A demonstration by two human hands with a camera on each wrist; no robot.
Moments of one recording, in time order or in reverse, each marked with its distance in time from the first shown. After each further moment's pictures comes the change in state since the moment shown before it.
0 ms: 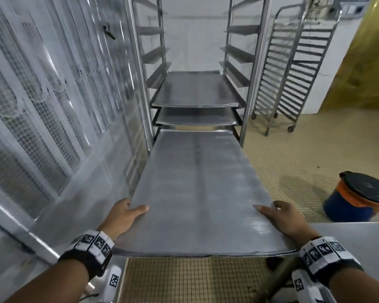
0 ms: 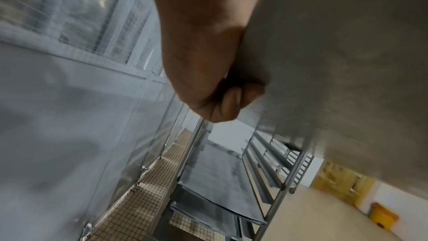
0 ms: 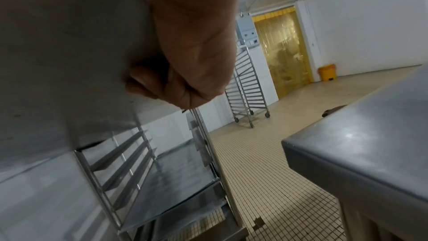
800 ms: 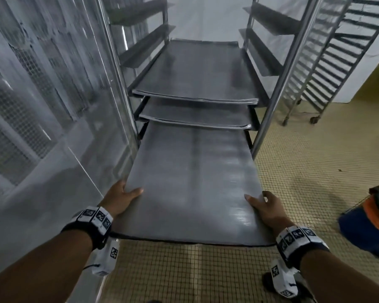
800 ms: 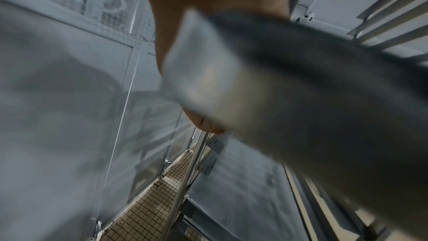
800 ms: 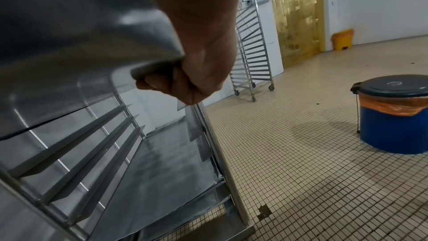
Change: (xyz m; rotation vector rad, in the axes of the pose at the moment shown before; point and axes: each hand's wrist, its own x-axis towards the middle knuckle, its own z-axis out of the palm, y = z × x) left_hand 0.220 0.029 0.088 0.128 0.049 -0.087; right_hand 0.274 0.022 0.044 -0.111 -0.069 0.153
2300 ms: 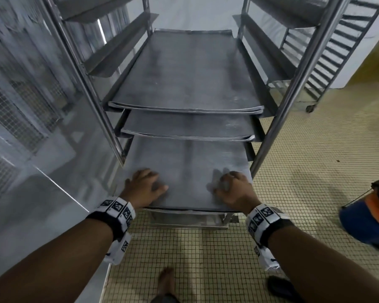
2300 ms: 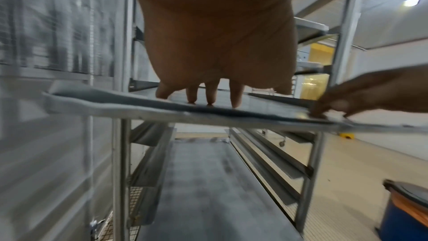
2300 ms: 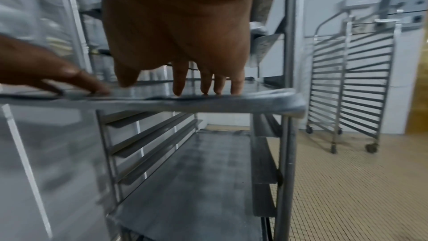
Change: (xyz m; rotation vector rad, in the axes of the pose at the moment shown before) left_hand 0.128 0.075 0.052 0.774 -0.249 0.243; right_hand 0.102 -0.102 0.066 -0.695 -0.147 -0.312
